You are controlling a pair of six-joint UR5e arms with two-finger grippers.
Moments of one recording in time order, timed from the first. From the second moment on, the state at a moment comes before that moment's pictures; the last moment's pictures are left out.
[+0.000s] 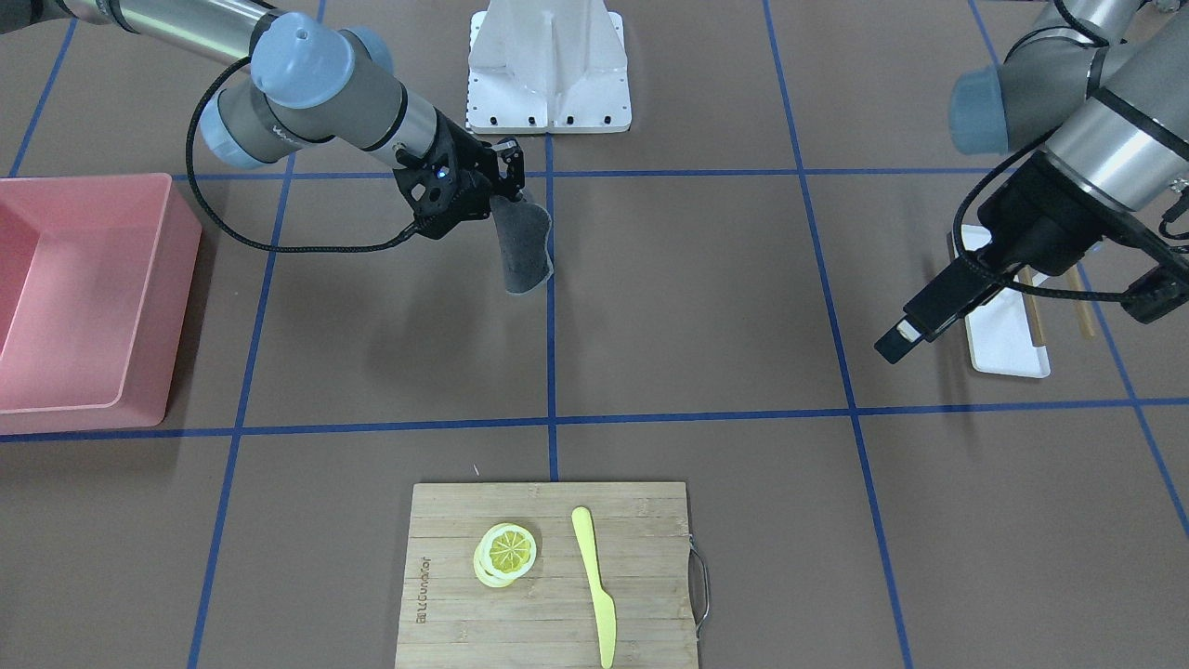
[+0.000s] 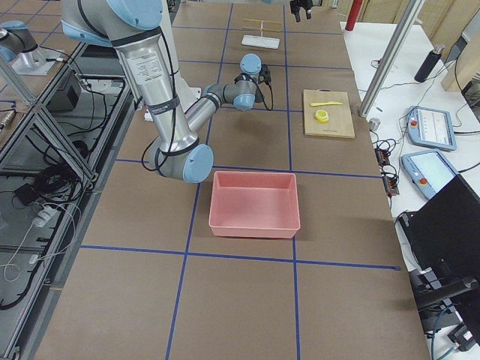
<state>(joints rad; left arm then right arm) -1.14 -2.05 -1.69 -2.16 -2.30 -1.66 0.56 -1.09 1.70 -0.87 2.20 1.12</state>
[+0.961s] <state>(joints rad) -1.14 -2.06 -1.68 -2.17 -2.30 -1.65 0.69 -1.23 1.57 -0.86 2.21 0.98</state>
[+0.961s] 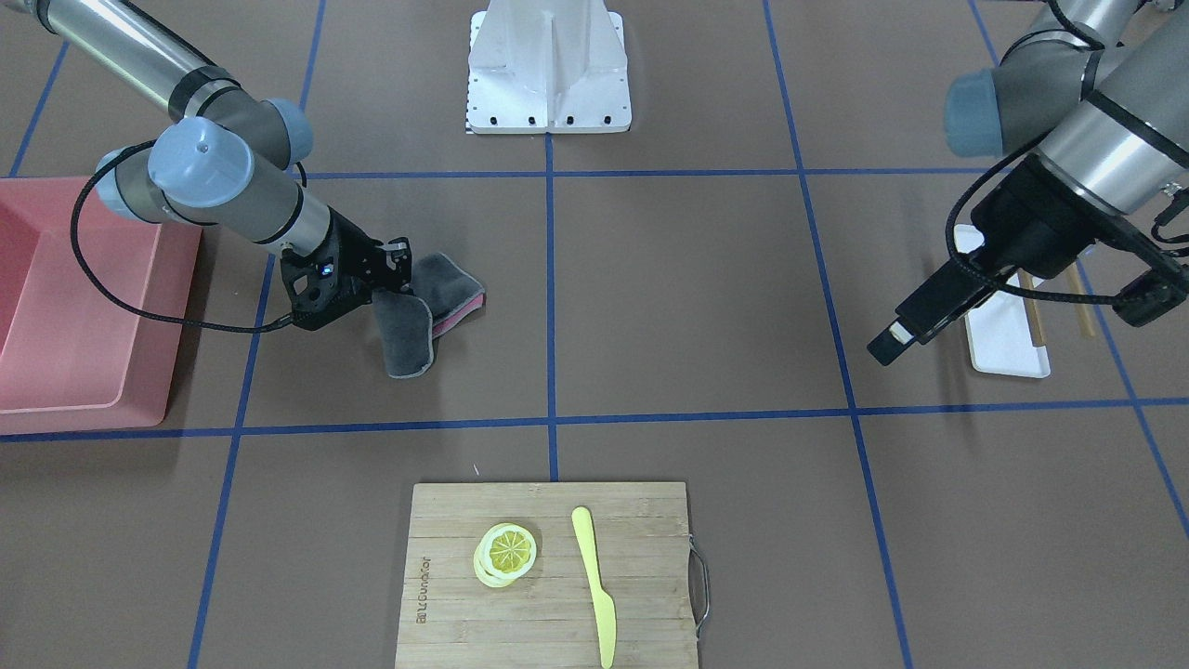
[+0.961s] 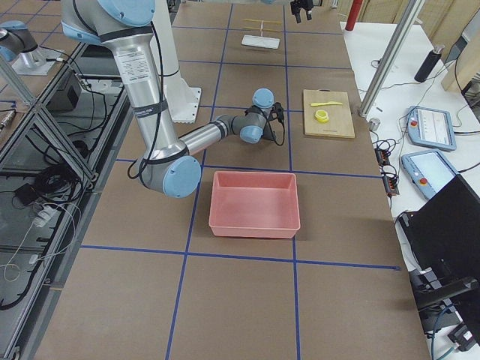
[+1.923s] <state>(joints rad) -1.13 -2.06 -1.68 -2.17 -2.30 -1.64 0.96 -1.31 1.52 -0.87 2.40 0.95</state>
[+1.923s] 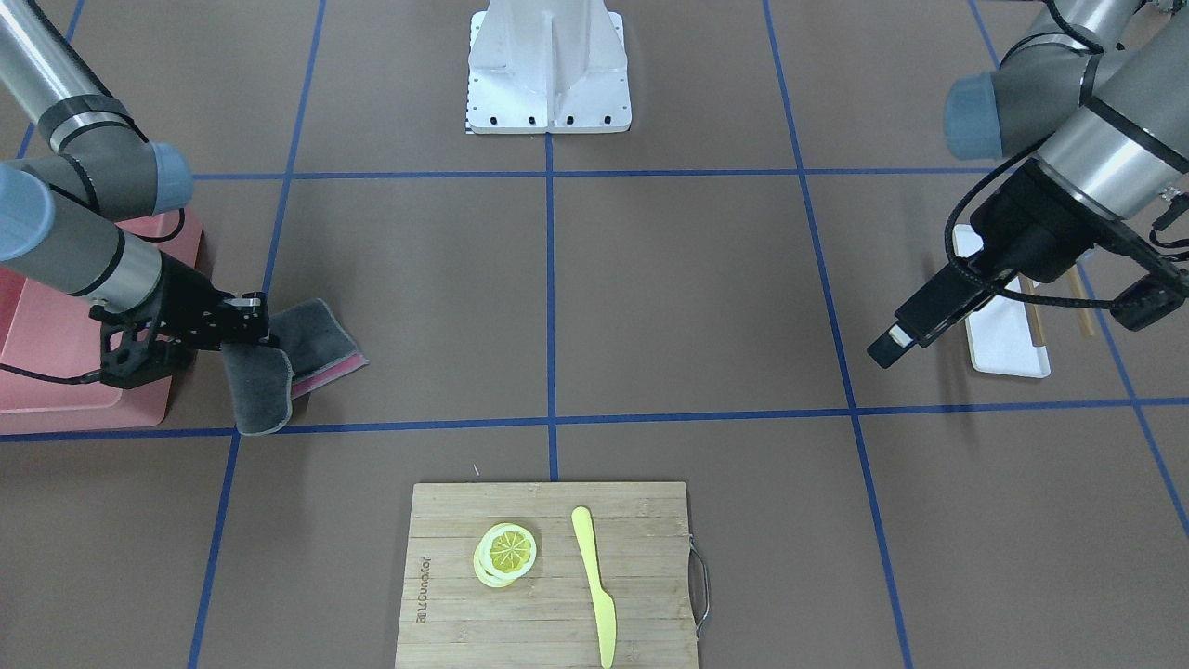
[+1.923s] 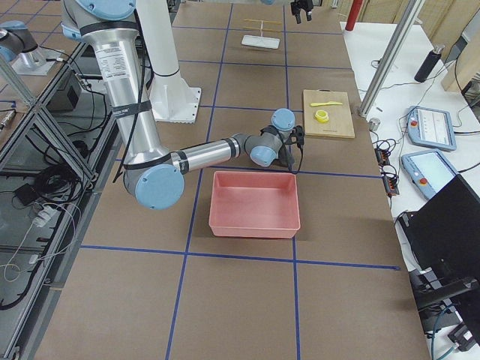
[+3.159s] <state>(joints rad) -1.13 -2.06 -1.68 -2.17 -2.30 -1.64 1.42 -1.57 1.64 -0.87 2.76 0.82</state>
